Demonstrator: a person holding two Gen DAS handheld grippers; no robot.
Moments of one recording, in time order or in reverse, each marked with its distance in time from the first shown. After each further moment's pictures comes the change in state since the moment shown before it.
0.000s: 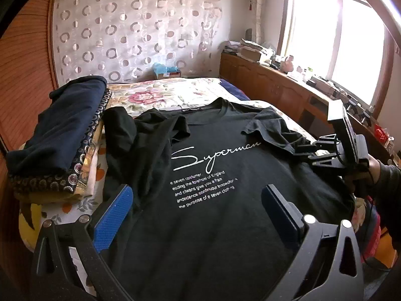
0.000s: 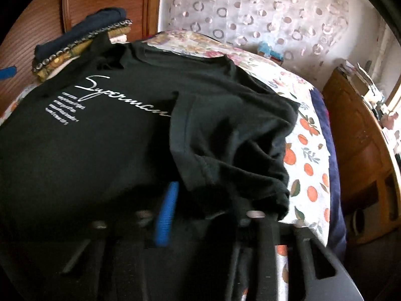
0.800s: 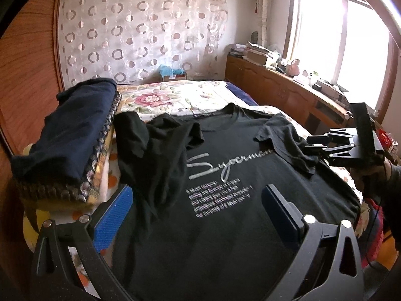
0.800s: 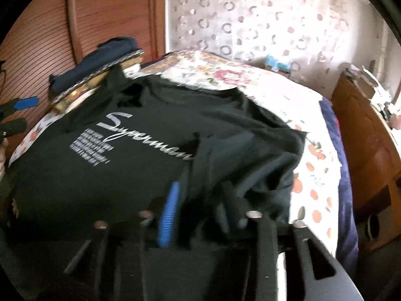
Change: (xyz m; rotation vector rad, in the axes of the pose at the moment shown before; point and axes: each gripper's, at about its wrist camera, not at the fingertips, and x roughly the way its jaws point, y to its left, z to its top) left arm 0.007 0.023 0.012 -0.011 -0.015 0.024; right arm -0.025 -0.004 0.018 0.063 -0.117 0.092
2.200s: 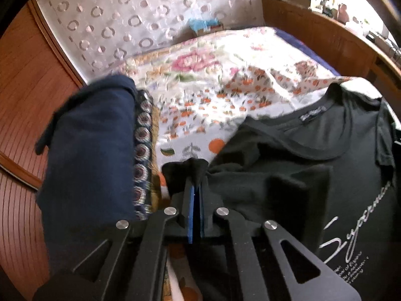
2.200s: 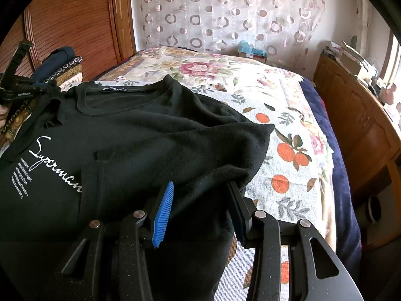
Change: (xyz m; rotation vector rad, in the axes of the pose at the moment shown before) left arm 0.169 0.081 0.107 0.129 0.303 0.302; right arm 0.090 -0.082 0.010 0.108 0.034 -0.063
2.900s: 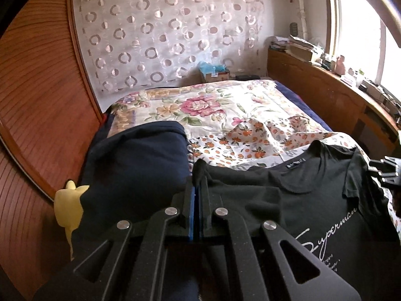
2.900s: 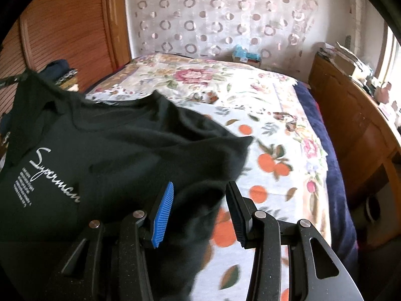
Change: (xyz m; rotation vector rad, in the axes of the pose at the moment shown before) left arm -0.074 0.056 -0.009 -0.143 -0.230 -0.076; right arm -0.009 -0.022 0.009 0.030 -0.021 -0.030
